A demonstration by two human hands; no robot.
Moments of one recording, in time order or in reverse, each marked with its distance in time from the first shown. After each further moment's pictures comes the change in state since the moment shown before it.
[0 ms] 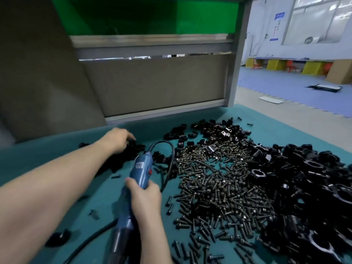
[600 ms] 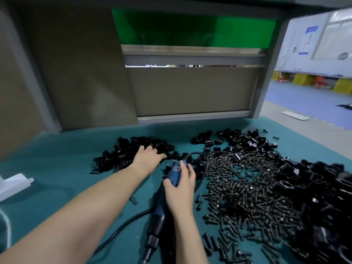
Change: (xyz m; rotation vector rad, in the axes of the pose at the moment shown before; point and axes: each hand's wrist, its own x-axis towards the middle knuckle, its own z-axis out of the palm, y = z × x) left_hand -0.053 0.003 0.055 0.433 0.056 0.081; right_hand -0.012 -0.007 -0.006 -0.408 0.062 -0.301
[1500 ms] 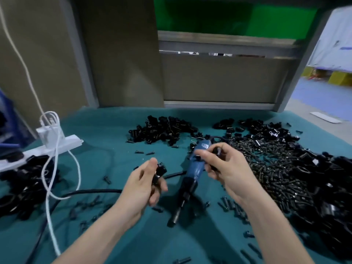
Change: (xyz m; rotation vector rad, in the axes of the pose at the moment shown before) left_hand -0.245 0.037 -0.042 -2.167 0.241 -0.463; right_hand -0.068 -0.059 -0.090 0.456 -0.373 -0.037
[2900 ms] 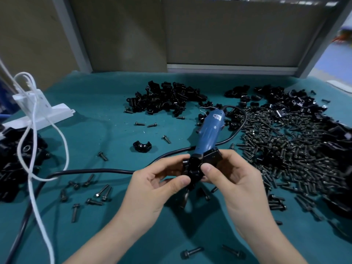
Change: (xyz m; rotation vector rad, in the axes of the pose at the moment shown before) left_hand -0.025 -0.018 0.010 0.007 -0.124 0.214; right_hand -0.041 0.053 0.022 -0.096 0.080 -0.136
